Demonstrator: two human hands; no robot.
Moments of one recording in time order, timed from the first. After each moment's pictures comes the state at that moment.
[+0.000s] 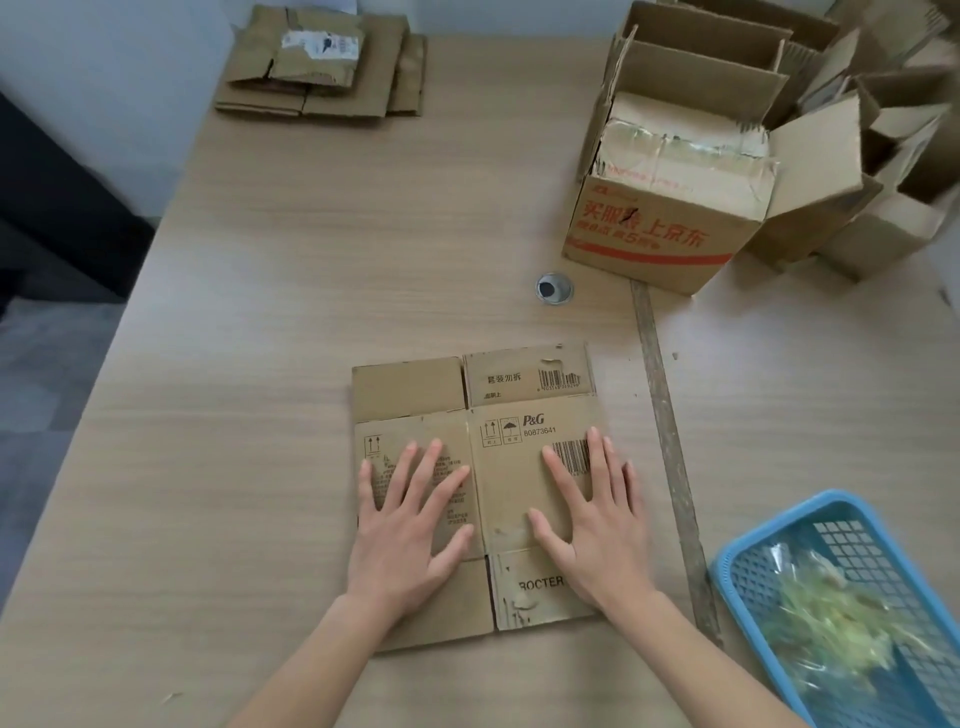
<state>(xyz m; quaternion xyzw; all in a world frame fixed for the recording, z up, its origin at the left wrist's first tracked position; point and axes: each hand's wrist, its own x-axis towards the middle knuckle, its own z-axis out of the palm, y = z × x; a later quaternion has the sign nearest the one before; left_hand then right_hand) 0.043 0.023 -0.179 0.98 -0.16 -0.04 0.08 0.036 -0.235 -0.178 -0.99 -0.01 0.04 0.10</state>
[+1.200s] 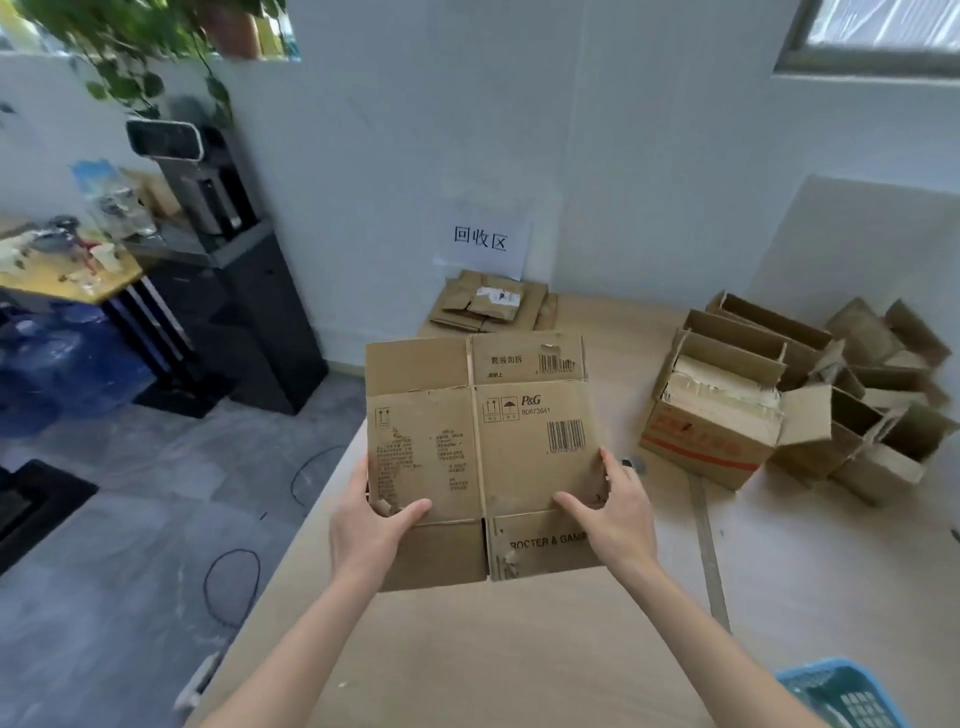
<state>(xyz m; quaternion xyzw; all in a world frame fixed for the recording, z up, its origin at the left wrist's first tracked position) 0.018 0.166 0.070 0.83 0.23 0.15 0.48 0.087 -0.125 0.076 -0.90 0.03 -0.02 0.43</state>
